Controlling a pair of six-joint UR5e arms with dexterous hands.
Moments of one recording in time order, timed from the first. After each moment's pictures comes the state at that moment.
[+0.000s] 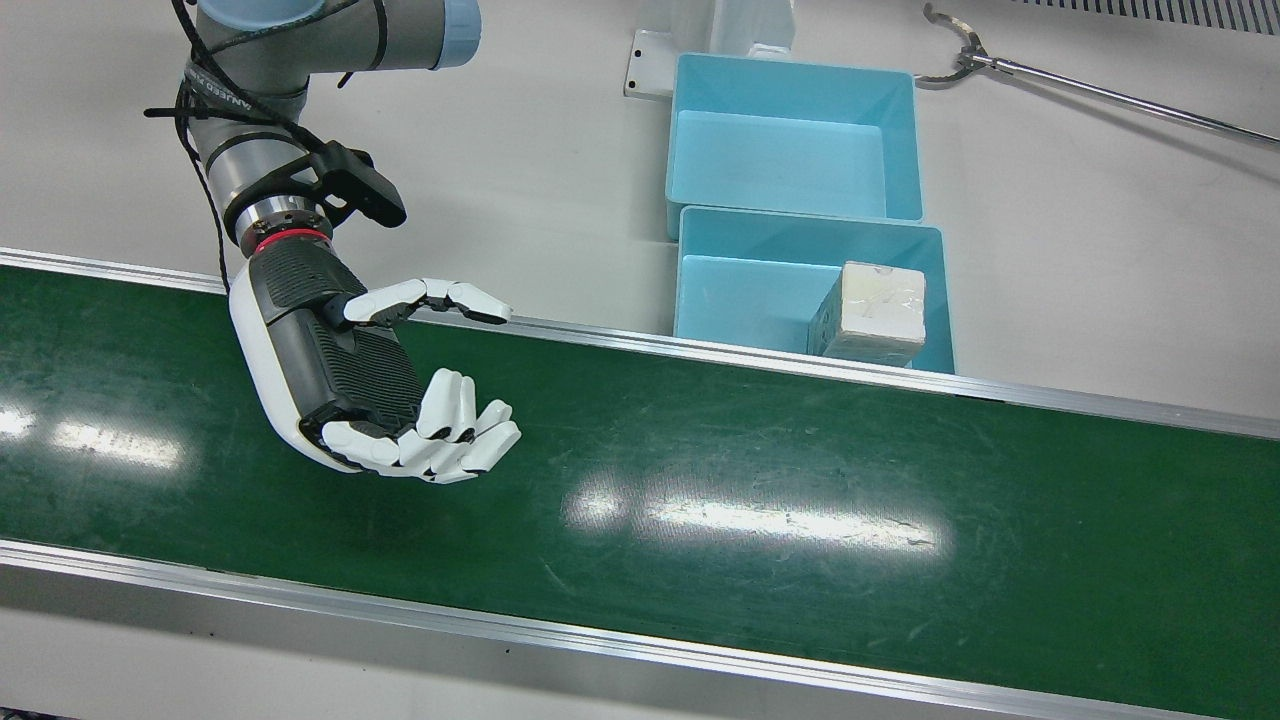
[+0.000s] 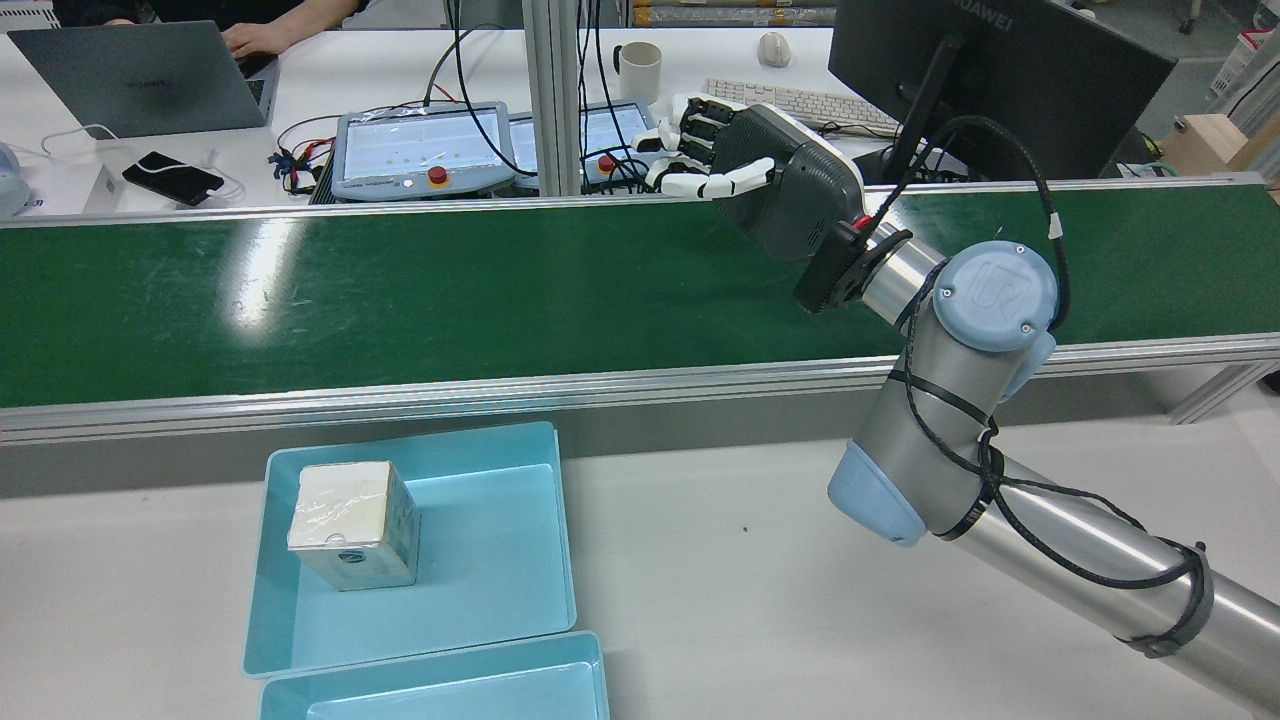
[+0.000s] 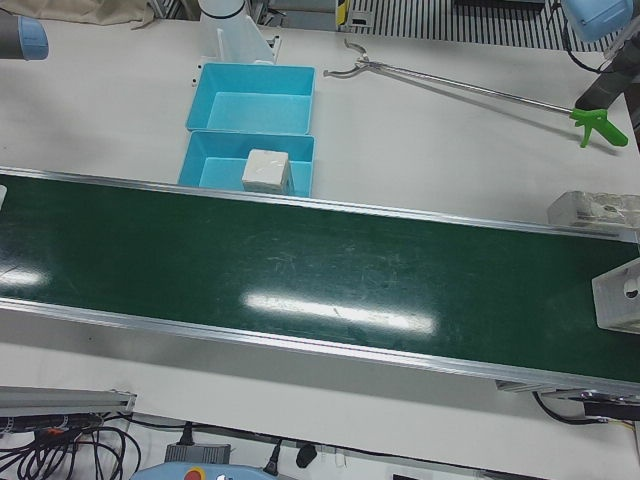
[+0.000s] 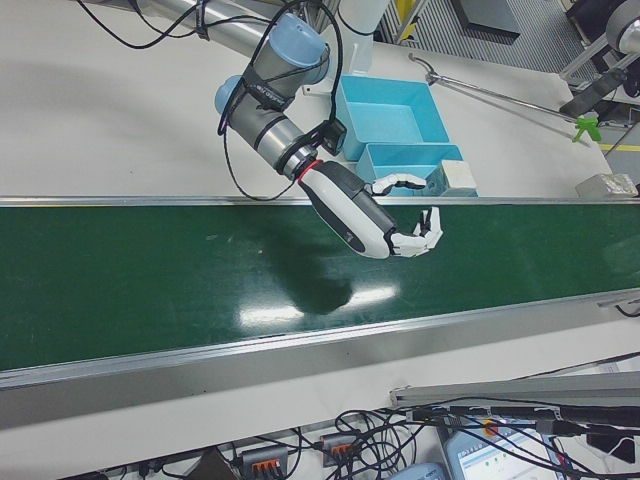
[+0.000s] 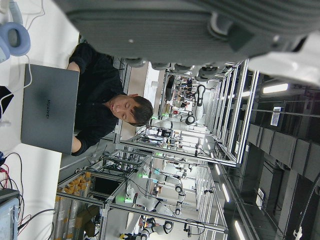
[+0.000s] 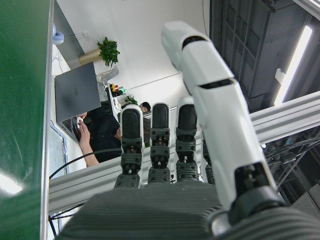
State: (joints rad) left arm -1.81 -1.79 -1.75 0.44 1.92 -0.15; right arm 0.86 -0.96 1.71 -3.39 -1.34 0.12
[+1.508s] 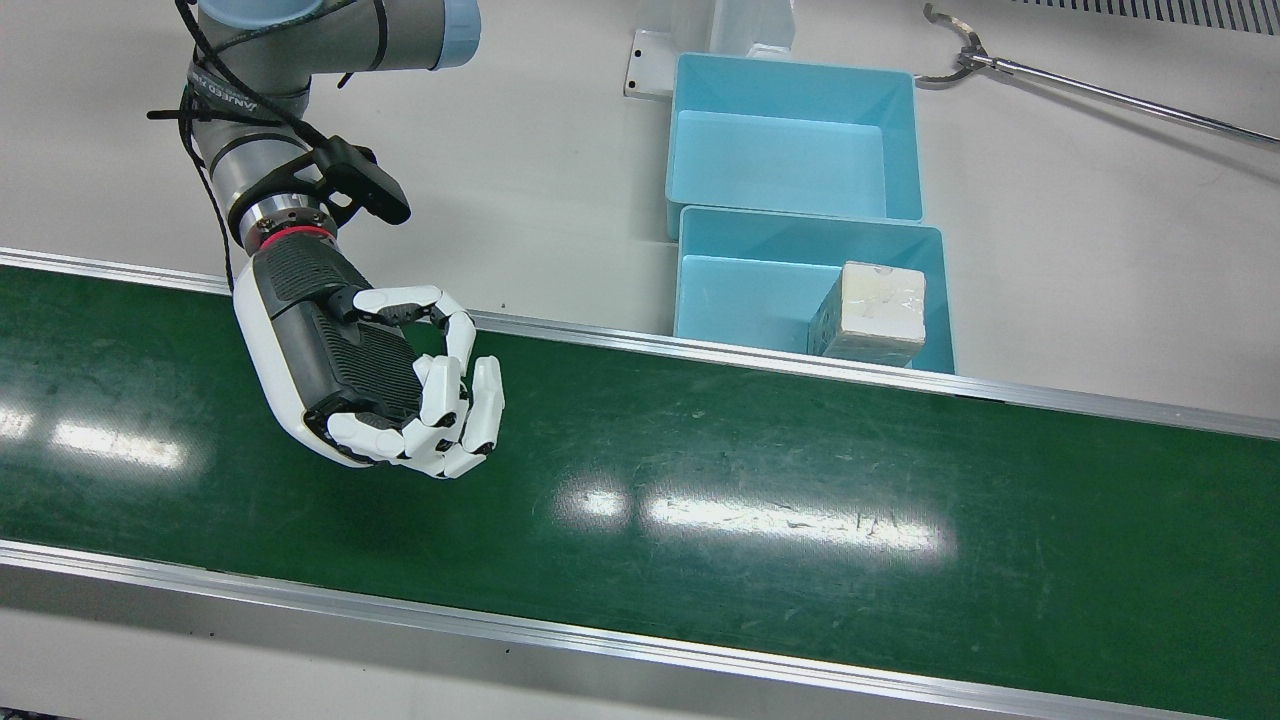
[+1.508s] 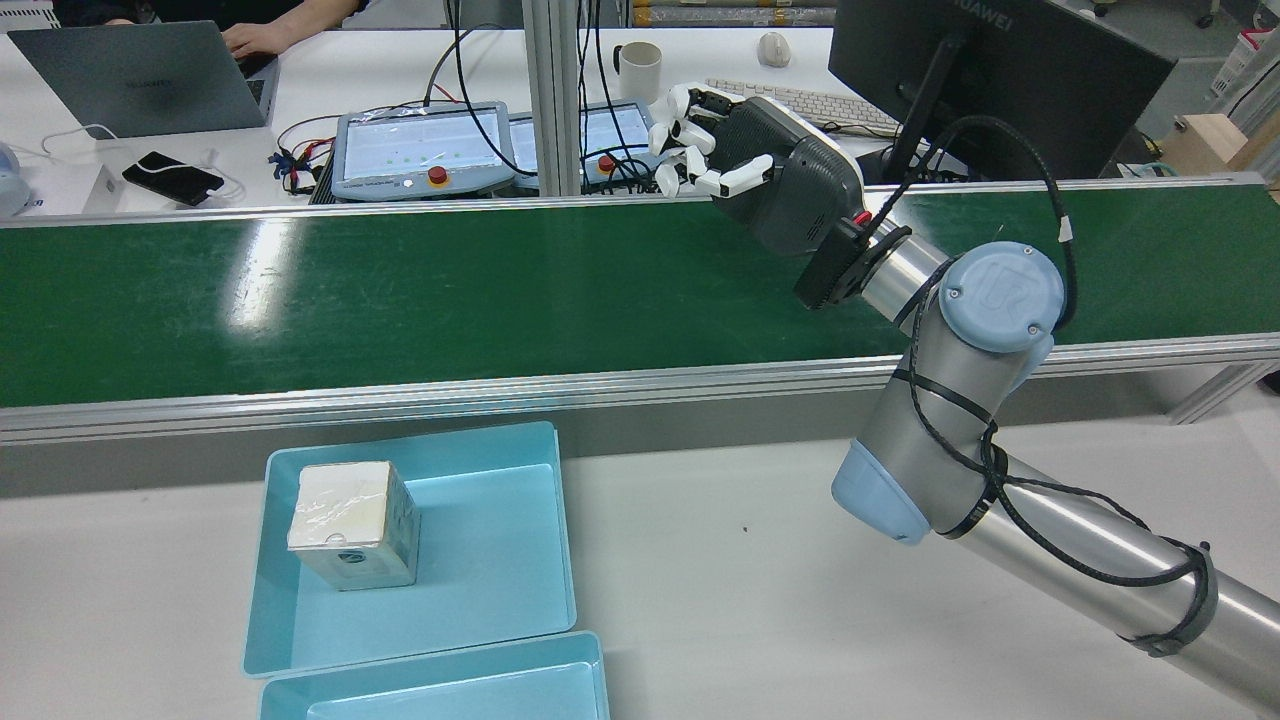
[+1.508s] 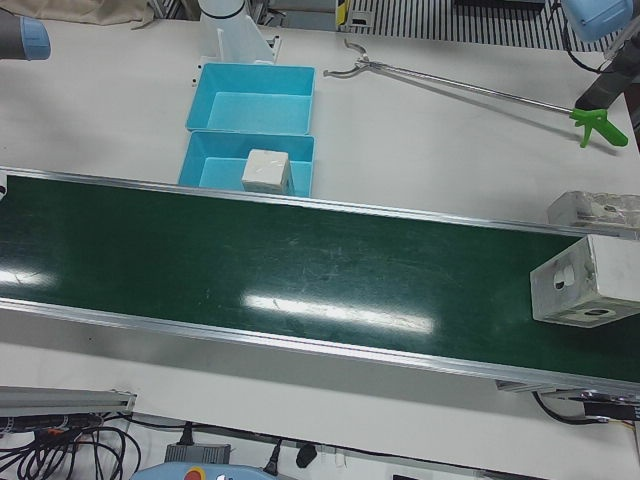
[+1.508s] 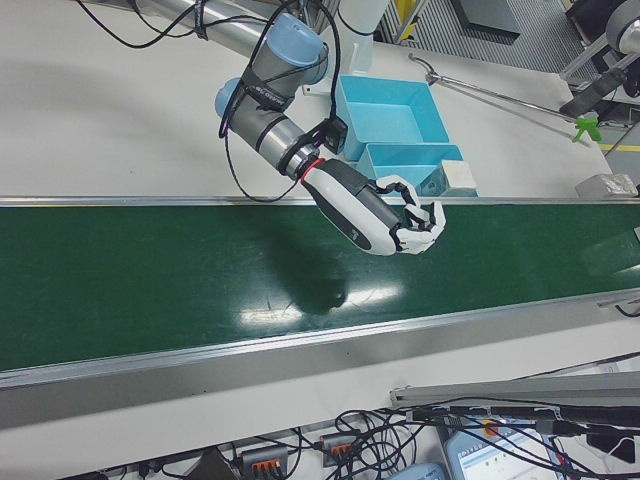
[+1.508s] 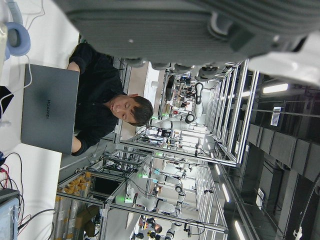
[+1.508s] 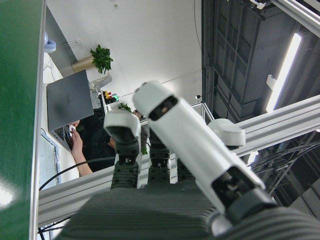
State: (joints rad) left arm -1.81 -1.79 -1.75 0.44 1.92 -0.15; right arm 0.86 -0.97 1.71 -3.35 -1.33 0.12
